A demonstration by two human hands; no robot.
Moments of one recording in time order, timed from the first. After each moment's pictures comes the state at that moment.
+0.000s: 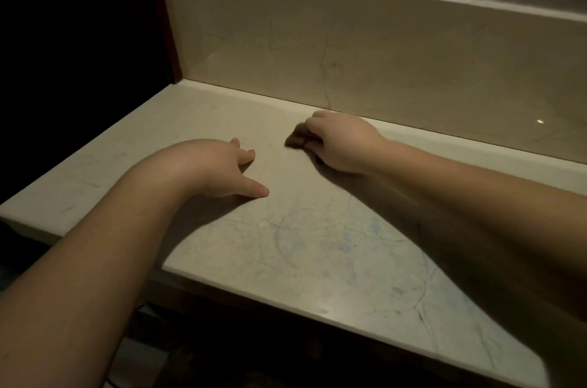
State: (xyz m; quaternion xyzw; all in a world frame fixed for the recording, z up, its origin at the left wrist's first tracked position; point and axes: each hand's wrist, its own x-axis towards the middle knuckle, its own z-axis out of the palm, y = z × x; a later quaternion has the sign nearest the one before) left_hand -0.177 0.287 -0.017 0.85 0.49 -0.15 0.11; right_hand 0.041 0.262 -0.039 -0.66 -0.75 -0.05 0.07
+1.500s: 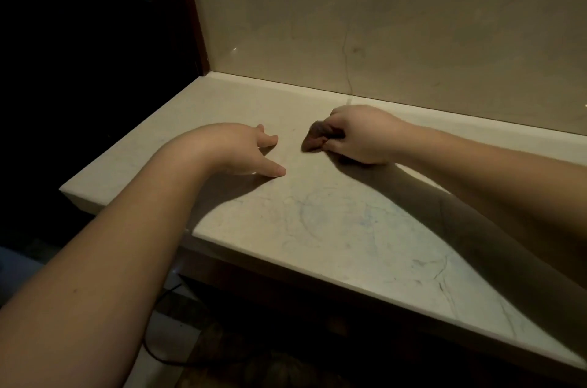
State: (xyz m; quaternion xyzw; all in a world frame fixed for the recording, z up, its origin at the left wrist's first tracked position) left_hand -0.188 0.287 -0.016 0.86 0.49 -0.12 0.13; right_hand 0.026 0.244 -0.034 -0.65 -0.76 0.03 0.07
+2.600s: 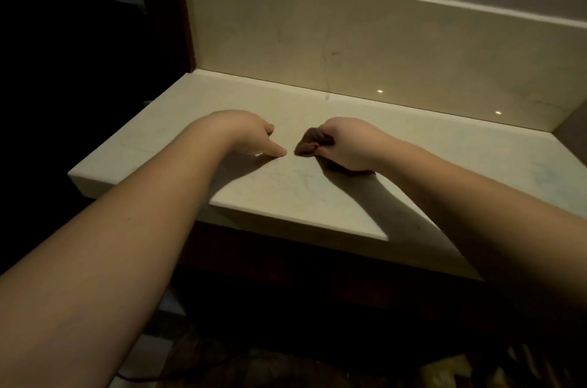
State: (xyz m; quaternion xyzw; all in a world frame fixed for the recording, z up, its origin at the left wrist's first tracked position) left_hand -0.197 0.293 -0.022 0.88 0.44 -0.11 0.12; right_hand -0.029 0.187 -0.027 -0.74 -0.67 0.03 0.04
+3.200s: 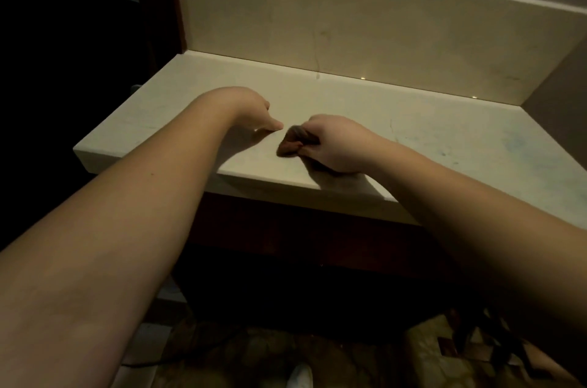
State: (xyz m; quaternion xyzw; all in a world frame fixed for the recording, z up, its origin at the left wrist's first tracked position) left_hand -0.203 0.283 -0.020 0.89 0.42 -0.10 0.13; right_hand -0.083 0.139 -0.026 -0.73 -0.67 0.08 0.08
